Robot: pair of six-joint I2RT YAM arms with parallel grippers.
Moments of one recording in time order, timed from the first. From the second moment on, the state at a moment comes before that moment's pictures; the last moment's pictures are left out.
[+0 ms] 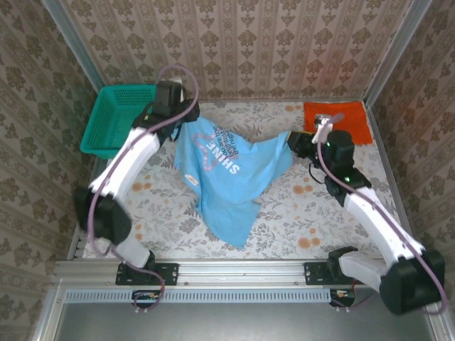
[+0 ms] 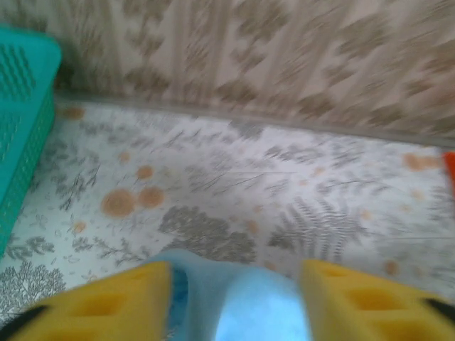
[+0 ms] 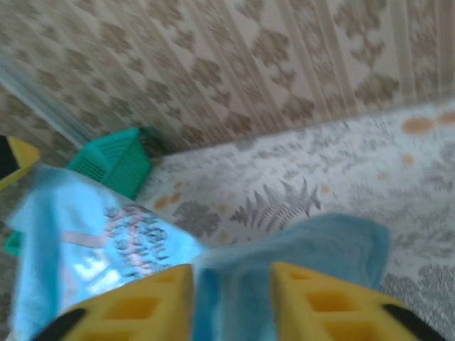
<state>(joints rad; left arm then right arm) -0.37 1.73 1.67 -0.56 -0.11 -0.38 0.21 1.12 0.84 0.01 -0.17 0.46</state>
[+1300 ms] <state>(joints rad) -0.48 1.38 0.59 -0.36 -0.08 -0.87 0.09 1.53 0.86 -0.31 -0.08 0.57</state>
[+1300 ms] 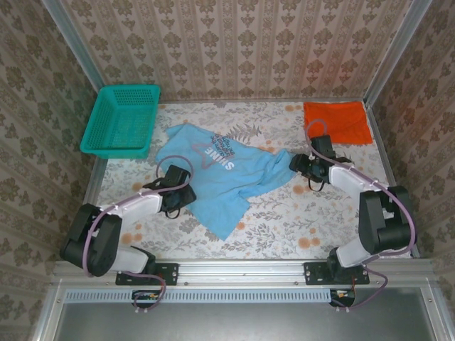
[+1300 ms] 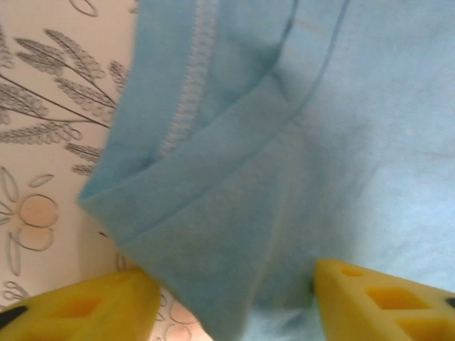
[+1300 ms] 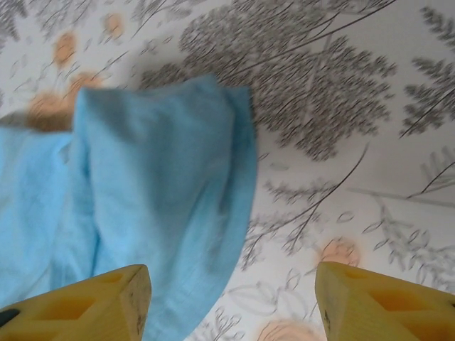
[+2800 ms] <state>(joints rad) -1.09 1.42 0.71 -0.67 -0.01 -0.71 0.06 1.73 1.01 -0.30 -0.24 0.58</state>
